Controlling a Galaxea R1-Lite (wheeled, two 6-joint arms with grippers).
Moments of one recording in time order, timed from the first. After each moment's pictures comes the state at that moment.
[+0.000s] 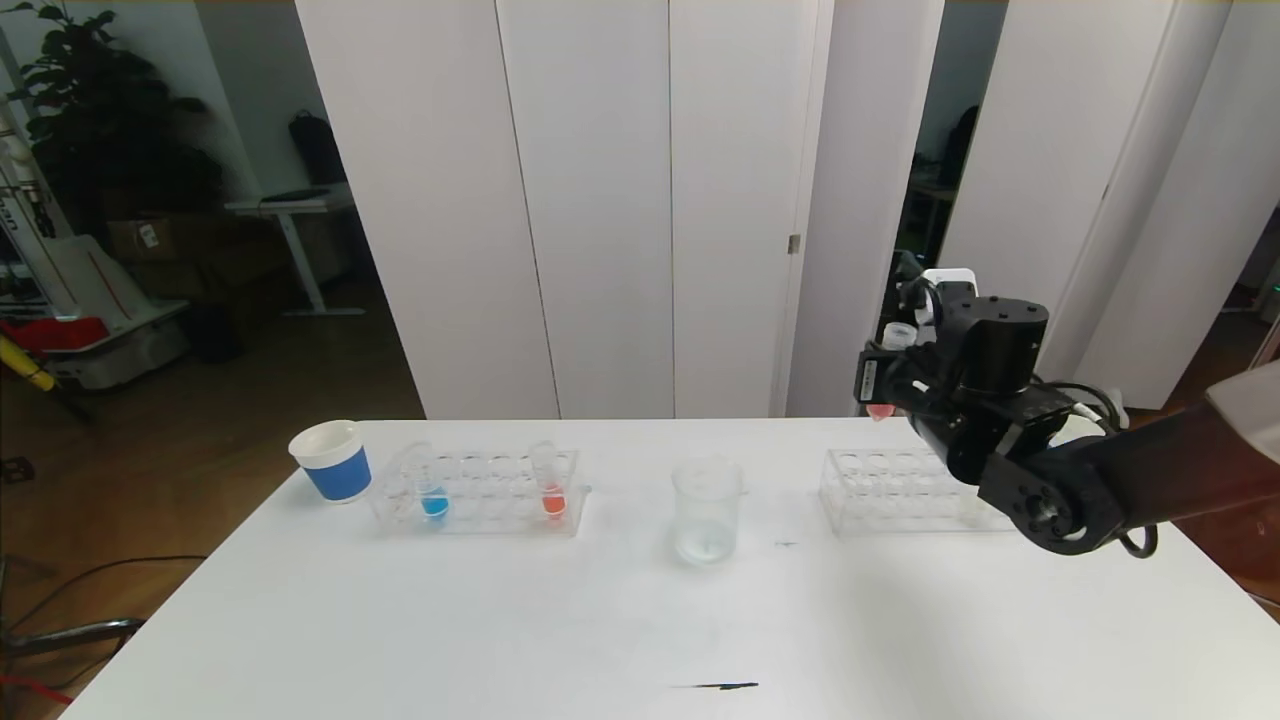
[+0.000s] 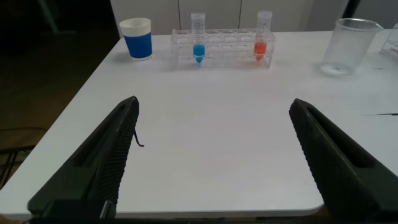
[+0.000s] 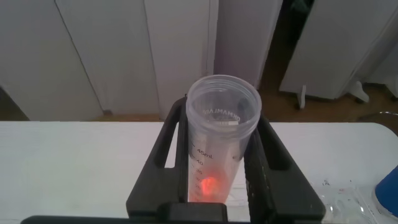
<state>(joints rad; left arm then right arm) 0.00 0.00 0.00 0.00 0.00 0.00 0.36 2.07 -1.12 -0.85 -0.37 0.04</state>
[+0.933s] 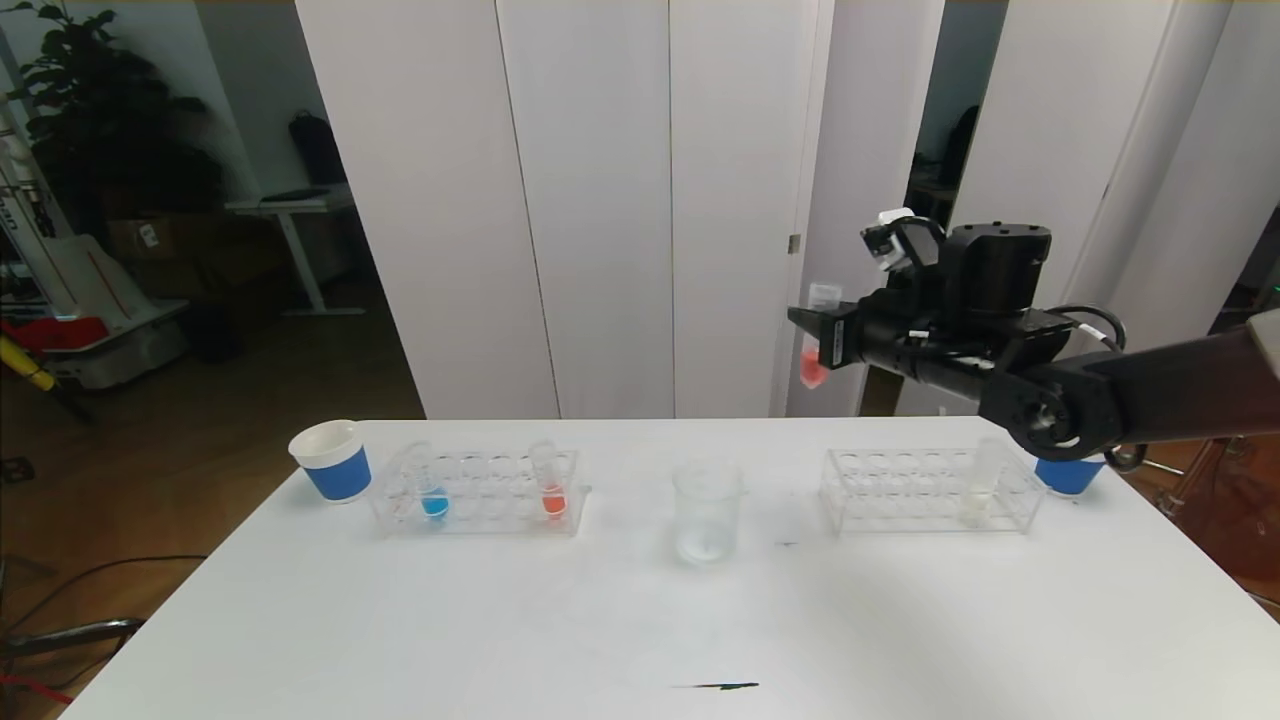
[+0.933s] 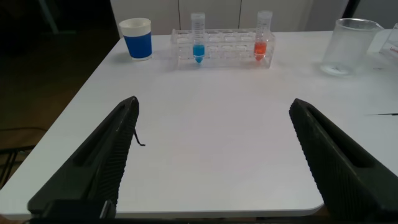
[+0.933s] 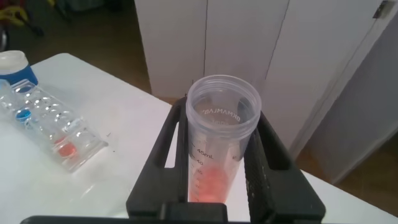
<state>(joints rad) 0.00 0.00 0.00 0.00 0.00 0.00 0.32 2.10 -1.40 -0.61 0.26 -0.01</state>
